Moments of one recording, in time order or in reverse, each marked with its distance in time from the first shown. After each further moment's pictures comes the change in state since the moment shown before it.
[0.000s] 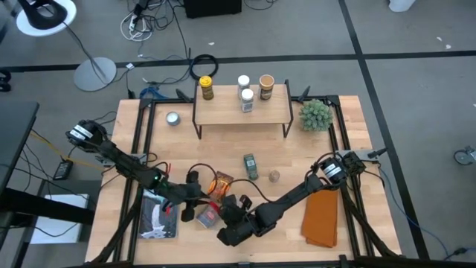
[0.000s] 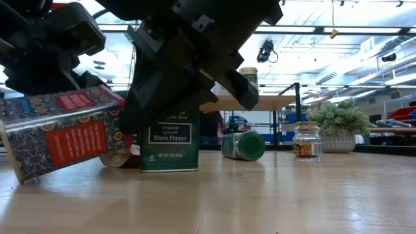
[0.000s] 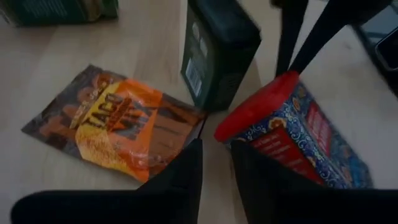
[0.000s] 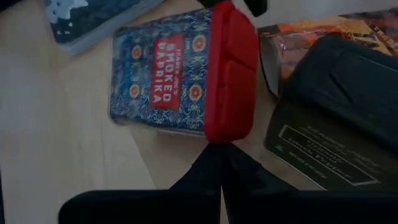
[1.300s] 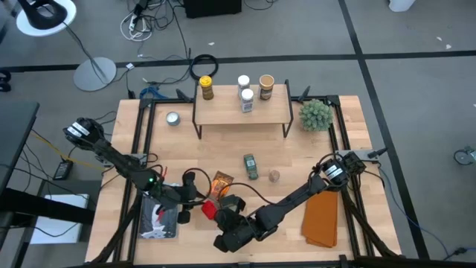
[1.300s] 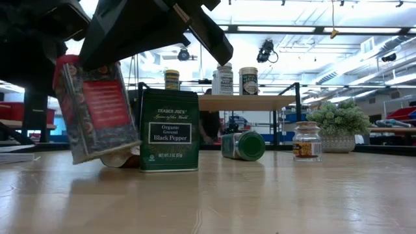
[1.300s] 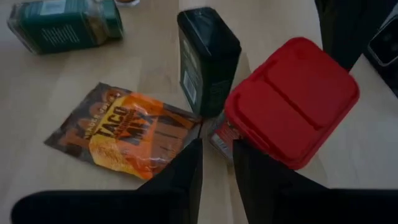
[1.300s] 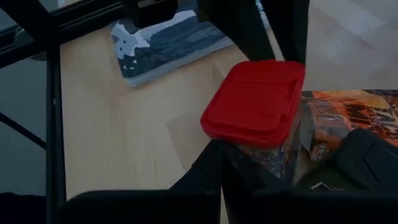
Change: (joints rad) left arm -0.080 -0.062 0.002 -0.058 -0.115 0.035; right arm 0.028 -0.001 0.109 0.014 0.035 -0.167
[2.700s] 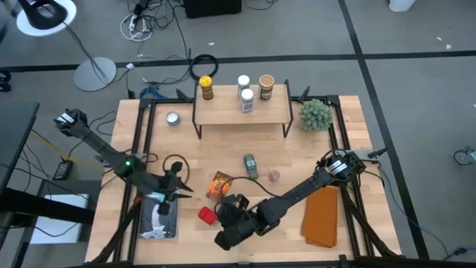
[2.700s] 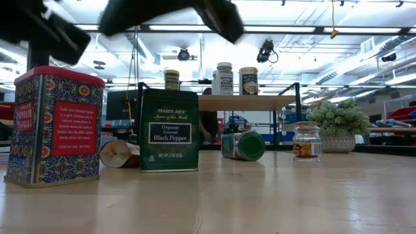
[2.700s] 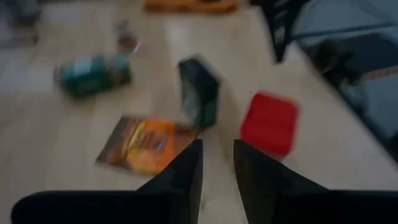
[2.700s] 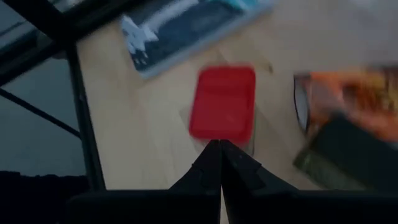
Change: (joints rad) left arm -0.020 -0.481 -0.002 -0.372 0.050 0.165; right arm -0.012 -0.066 0.050 -0.166 -0.146 0.111
